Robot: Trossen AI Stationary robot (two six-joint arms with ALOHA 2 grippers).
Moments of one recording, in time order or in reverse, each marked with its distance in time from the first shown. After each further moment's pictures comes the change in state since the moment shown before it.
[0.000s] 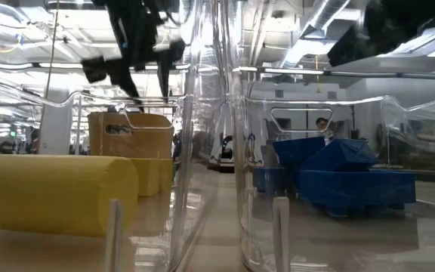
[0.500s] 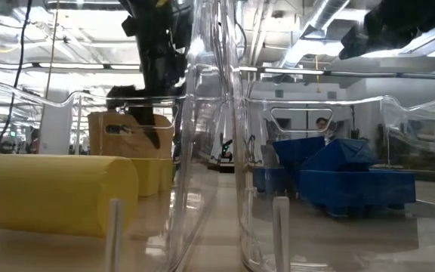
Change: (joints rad) left arm 0.028 0.267 0.099 0.043 0.031 -0.225; right arm 0.109 0.021 0.000 0.034 0.000 0.055
